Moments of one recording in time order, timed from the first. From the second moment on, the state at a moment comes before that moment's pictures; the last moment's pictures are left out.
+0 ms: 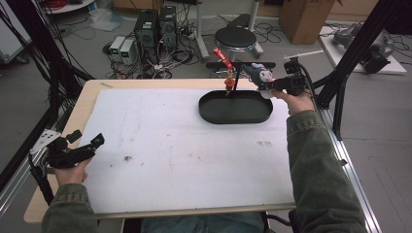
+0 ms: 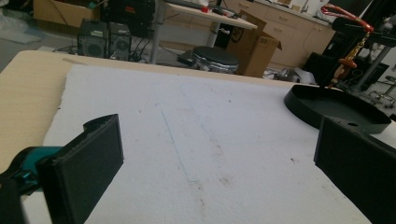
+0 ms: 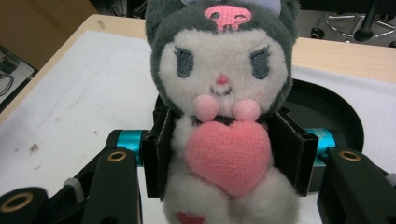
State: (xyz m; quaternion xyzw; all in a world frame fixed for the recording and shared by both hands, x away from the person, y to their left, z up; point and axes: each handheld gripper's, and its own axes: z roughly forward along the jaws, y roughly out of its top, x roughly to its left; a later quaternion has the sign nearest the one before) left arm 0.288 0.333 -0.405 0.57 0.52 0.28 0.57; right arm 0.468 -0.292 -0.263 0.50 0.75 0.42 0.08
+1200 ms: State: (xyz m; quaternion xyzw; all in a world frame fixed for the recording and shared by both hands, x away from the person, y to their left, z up) left arm 0.290 0.332 -0.406 0.57 0.52 0.28 0.57; right arm 0.509 -0.282 -0.284 0.56 0.72 0.38 0.14
